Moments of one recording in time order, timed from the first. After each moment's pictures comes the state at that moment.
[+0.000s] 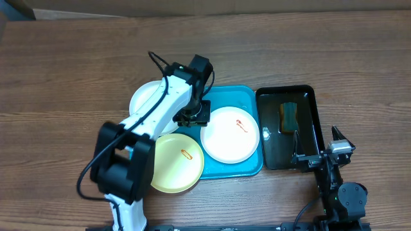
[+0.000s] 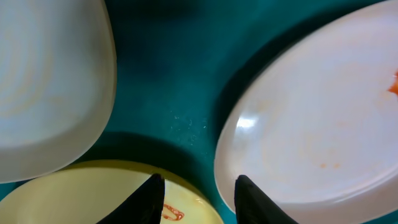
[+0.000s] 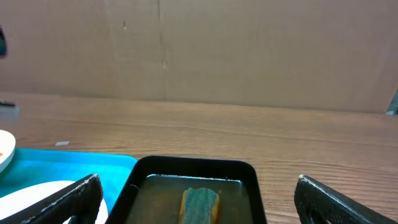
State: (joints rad) left arm -0.44 1.98 1.51 -1.14 0.10 -0.42; right arm 0.11 0.01 0.02 -0.03 -0.02 -0.01
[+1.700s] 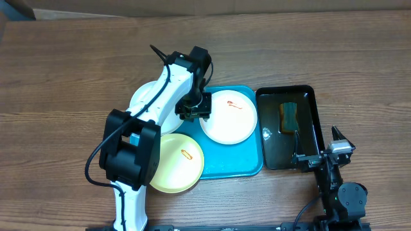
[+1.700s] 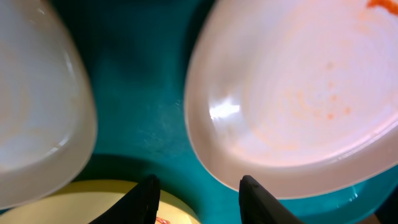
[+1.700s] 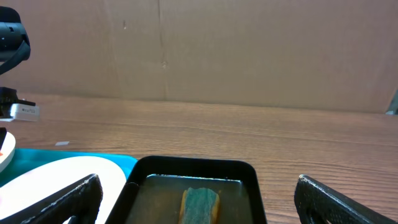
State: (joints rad) left arm -0.41 2.10 1.67 -1.22 0.18 -0.39; right arm 0.11 0.01 0.02 -0.04 -0.02 -0.01
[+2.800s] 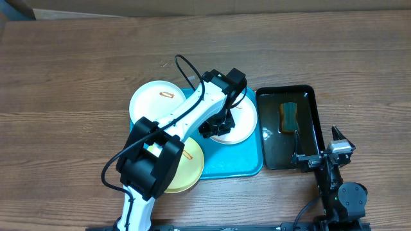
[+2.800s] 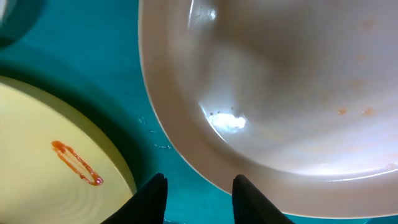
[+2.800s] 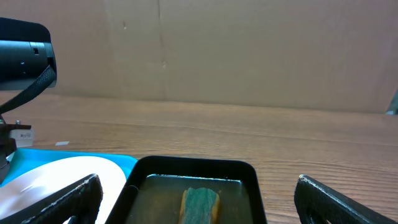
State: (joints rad) left arm -0.64 2.10 1.63 -1.24 0.01 -0.92; right arm 0.11 0.01 0.02 -0.03 -0.02 -0.01
